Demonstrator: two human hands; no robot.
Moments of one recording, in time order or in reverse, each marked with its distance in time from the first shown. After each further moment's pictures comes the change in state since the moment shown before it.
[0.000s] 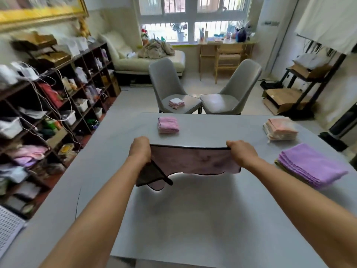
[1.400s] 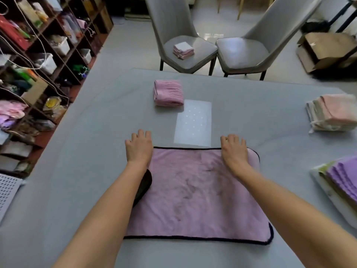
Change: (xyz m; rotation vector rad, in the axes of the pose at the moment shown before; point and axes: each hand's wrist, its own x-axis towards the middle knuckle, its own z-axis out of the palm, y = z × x) left_hand 0.152 -0.015 0.146 0.405 -0.046 0.020; right_hand 0.181 -0.030 0.172 -0.158 -0.021 -0.027
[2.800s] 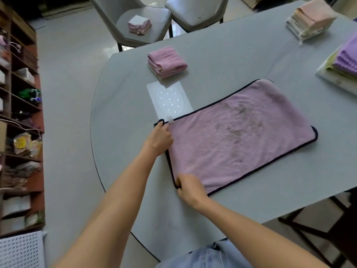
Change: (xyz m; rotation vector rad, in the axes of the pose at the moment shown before) left_hand 0.027 -0.138 0.042 0.803 -0.021 1.203; right_hand -0.167 -0.379 -0.023 0.932 -0.411 0.290
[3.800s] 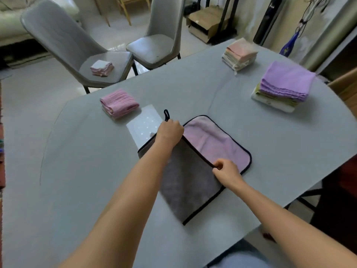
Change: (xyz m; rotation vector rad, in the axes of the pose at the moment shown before) left_hand 0.110 0.018 -0.190 -0.244 0.305 -0.197; right_hand -0.020 0.160 -0.193 0.361 0.436 0.301
